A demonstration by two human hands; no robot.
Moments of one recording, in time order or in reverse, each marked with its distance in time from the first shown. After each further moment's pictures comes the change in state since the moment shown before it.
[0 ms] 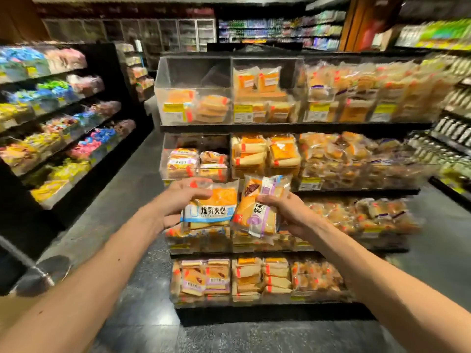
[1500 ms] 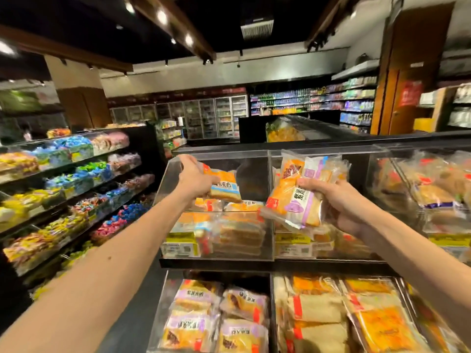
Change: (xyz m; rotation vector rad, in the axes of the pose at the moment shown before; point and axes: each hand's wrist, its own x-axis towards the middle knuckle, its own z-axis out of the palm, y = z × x) left_hand 0.440 0.297 -0.078 0.412 0.549 0.471; right_hand 0.368 -0.293 -0.026 0.154 -0.007 -0.320
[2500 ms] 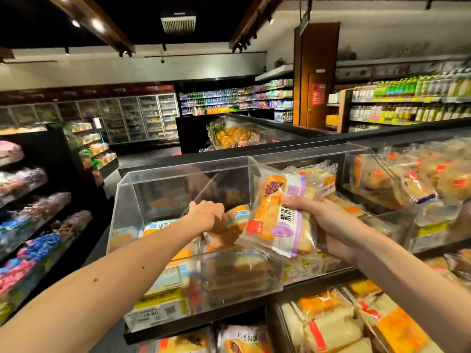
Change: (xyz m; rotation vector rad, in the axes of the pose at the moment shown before) left_hand 0.099 -0.047 0.101 1.196 -0.603 0.487; right_hand 0.035 0.019 0.067 -0.027 0.150 0.096
